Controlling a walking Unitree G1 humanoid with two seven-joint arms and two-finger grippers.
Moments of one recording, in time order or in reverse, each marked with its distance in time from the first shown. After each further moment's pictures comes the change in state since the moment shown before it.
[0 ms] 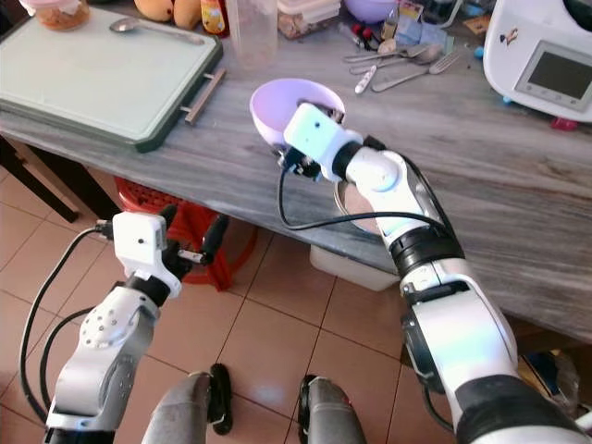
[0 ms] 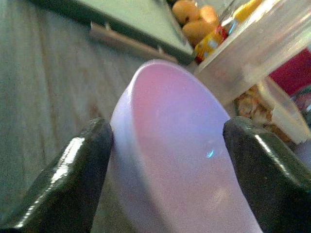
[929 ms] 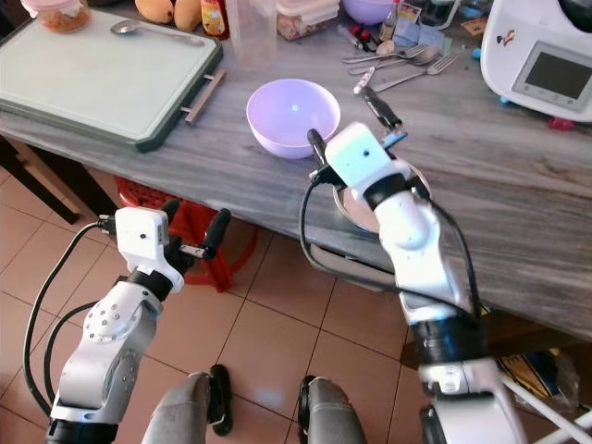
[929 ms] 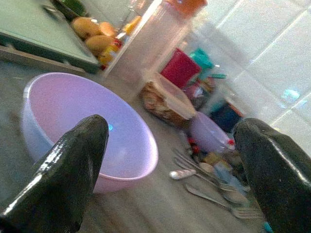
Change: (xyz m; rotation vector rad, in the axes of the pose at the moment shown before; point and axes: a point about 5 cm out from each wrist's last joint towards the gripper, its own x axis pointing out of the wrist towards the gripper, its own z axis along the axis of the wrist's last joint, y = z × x) left arm 0.005 0.001 0.003 0.001 -0.021 0.000; right arm -0.071 0.013 0.007 0.013 -0.026 -0.498
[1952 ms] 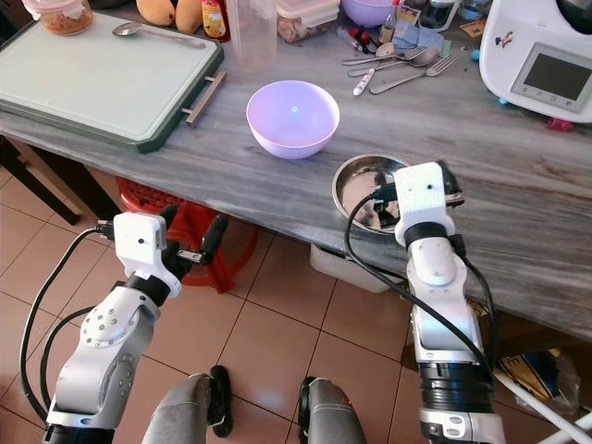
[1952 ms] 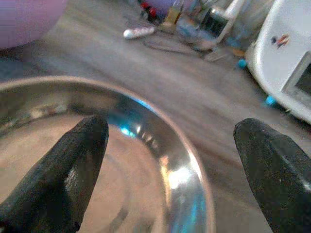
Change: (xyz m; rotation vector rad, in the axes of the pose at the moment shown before) left arm -0.005 0.003 -0.005 0.001 0.027 0.008; right arm -0.051 -0.003 -0.062 0.279 0.462 -0.211
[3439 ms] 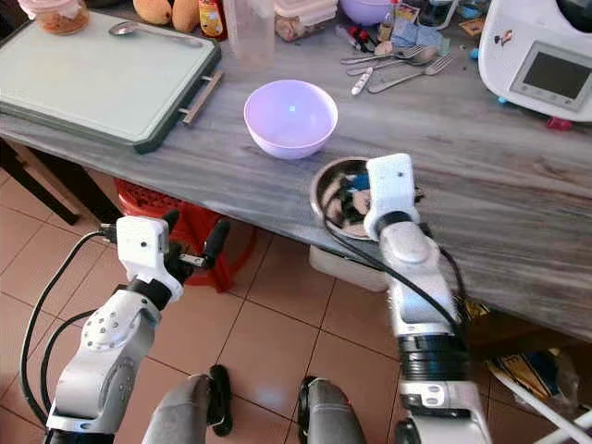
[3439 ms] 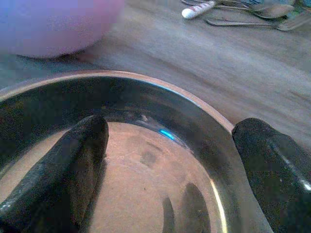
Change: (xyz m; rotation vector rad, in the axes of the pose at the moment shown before) left arm -0.002 -0.004 -0.002 -0.012 0.021 -0.008; right arm 0.020 0.036 0.010 0.167 0.081 0.181
